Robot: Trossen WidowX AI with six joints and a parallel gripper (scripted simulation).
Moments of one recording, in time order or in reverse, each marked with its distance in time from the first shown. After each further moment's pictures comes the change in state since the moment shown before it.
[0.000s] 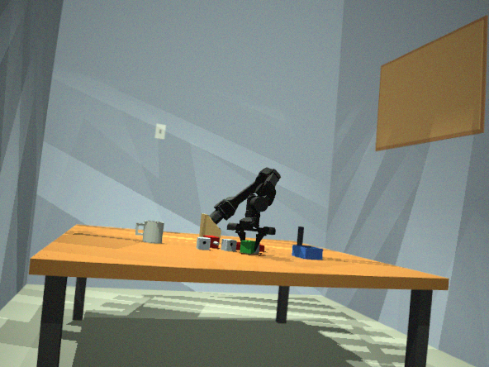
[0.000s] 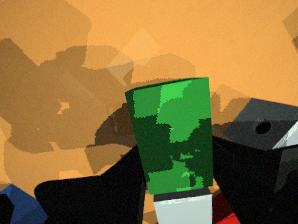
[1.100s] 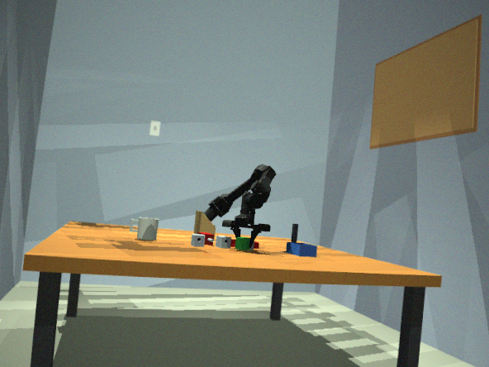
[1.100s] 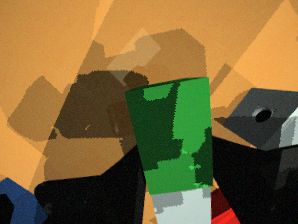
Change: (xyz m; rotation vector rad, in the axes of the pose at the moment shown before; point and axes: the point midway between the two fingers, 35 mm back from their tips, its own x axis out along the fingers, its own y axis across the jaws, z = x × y) arm 0.000 -0.001 -0.010 -0.002 -0.004 0.002
